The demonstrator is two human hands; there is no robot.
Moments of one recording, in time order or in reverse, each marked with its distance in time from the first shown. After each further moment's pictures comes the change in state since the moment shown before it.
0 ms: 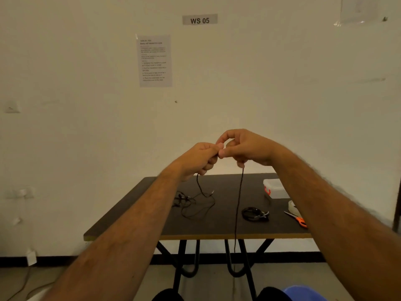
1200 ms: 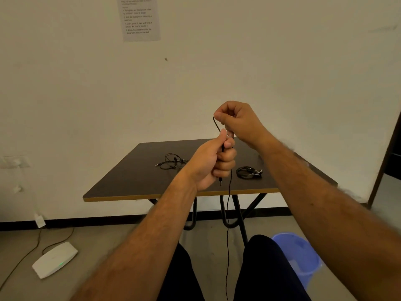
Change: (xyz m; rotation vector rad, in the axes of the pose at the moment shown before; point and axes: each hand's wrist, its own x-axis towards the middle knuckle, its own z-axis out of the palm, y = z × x) left_hand -0.064 -0.037 0.084 -0.735 -0.186 -0.102; right_hand -0.012 0.049 0.054 0.079 0.453 -0.169
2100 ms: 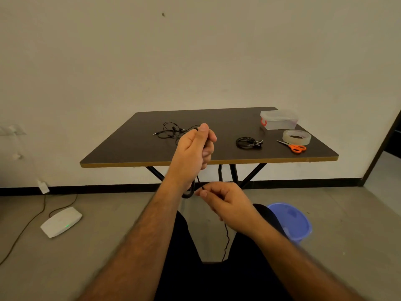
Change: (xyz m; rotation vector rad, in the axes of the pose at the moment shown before) left_hand -0.055 -0.048 -0.008 0.356 0.362 0.284; right_hand -0.207 0.021 0.080 0.077 -0.310 0.390
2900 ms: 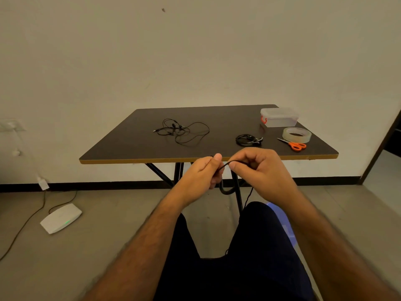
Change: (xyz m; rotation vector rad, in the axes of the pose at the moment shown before) left_hand -0.018 -0.038 0.002 0.254 -0.227 -0.240; right_hand -0.002 -0.026 -0.064 -0.168 0.231 -0.206
